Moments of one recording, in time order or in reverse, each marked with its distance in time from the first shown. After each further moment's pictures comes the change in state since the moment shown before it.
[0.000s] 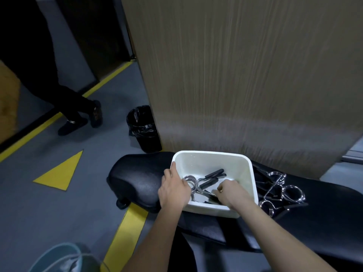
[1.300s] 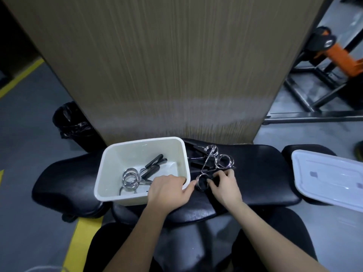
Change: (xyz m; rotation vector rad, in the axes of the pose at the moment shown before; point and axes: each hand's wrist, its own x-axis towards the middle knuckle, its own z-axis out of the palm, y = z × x) left_hand -0.071 0.108 0.064 0.420 -0.178 0.815; right_hand -0.049 0.180 0.018 0.277 0.427 0.254
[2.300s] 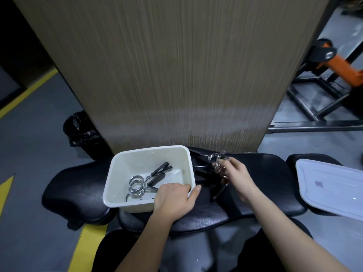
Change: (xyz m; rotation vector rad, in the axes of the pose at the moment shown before) left_hand -0.006 0.003 -0.012 -0.064 0.011 -0.009; right_hand 0.003 -0.056 -0.088 0.928 -0.179 0.060
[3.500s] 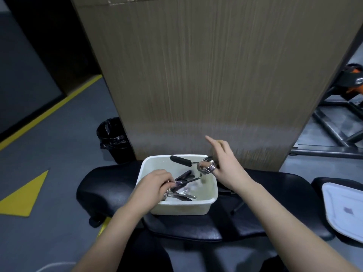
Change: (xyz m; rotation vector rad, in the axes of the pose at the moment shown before) left_hand -0.045 -0.121 -0.071 -0.413 0.224 0.053; right_hand -0.014 -0.075 0.081 -0.819 -0.218 -0.694
